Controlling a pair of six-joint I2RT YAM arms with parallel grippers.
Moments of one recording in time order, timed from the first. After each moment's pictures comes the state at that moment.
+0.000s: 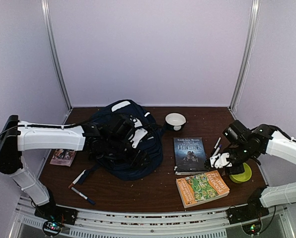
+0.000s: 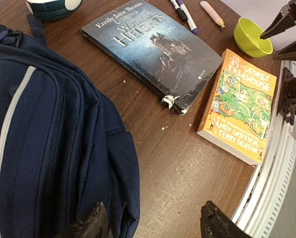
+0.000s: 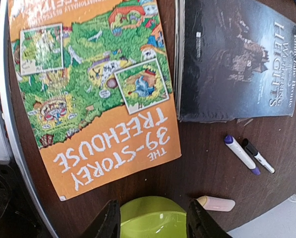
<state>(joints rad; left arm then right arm) -0.98 1.60 1.11 -0.32 0.18 -0.21 0.59 1.06 0.82 -1.04 0.01 -1.00</state>
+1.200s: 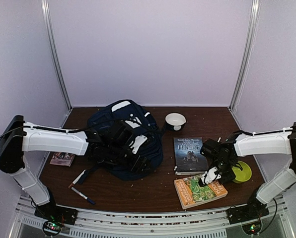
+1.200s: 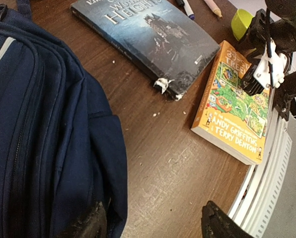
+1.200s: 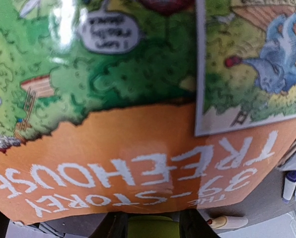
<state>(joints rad) -0.98 1.64 1.05 -0.24 0.26 -0.26 0.71 1.45 0.75 -0.94 0.25 -1.04</state>
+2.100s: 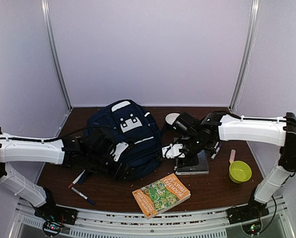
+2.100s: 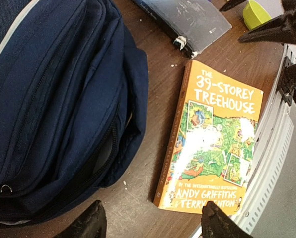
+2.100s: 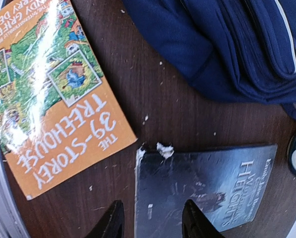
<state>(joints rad) -0.98 1.36 0.81 -0.32 0.21 -0.34 0.92 1.64 1.26 -0.83 -0.01 -0.75</state>
